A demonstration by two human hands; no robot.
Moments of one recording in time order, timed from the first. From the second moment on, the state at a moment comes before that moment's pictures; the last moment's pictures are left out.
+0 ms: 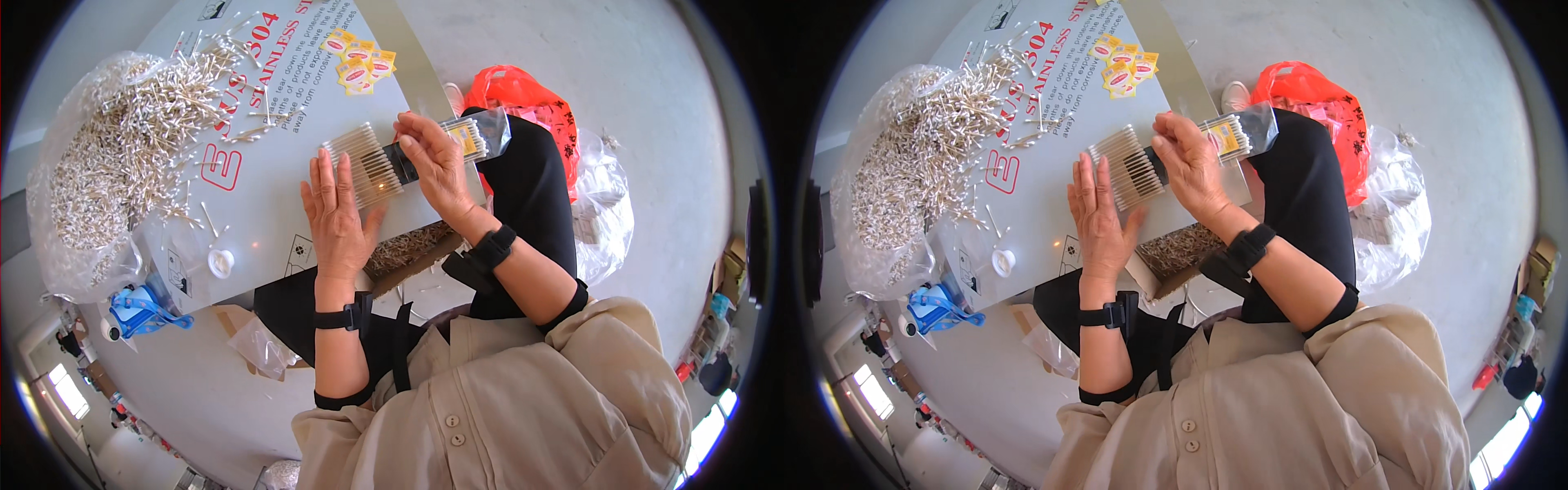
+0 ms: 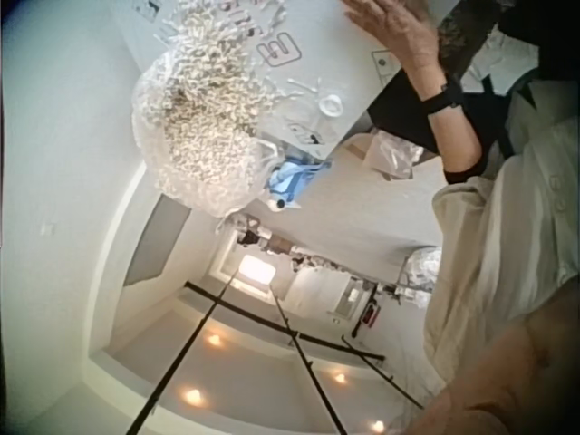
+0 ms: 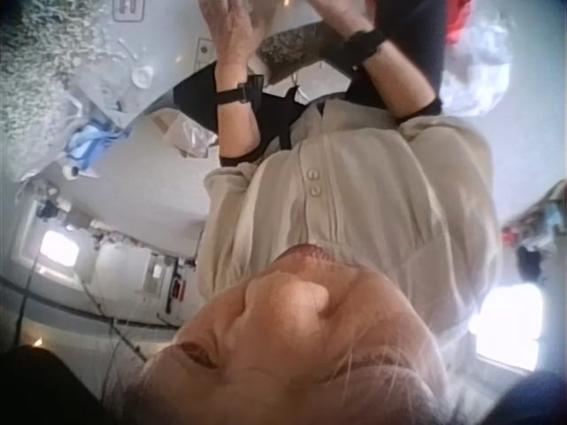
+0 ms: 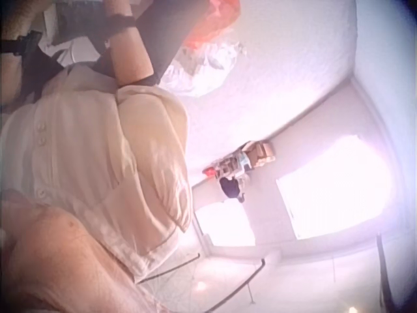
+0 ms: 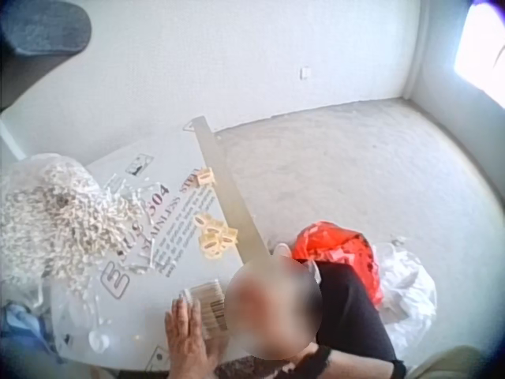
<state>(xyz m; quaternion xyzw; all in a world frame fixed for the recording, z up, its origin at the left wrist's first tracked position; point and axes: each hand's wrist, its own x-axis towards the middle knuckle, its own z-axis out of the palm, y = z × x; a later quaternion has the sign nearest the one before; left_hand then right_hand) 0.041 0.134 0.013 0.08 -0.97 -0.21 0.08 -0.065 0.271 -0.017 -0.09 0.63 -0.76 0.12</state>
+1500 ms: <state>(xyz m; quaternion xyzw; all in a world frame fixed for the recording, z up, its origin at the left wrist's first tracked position) 0.055 0.153 -0.003 0.11 -0.99 -0.13 0.01 -0.047 0.294 0.005 -0.35 0.87 -0.34 0.03</state>
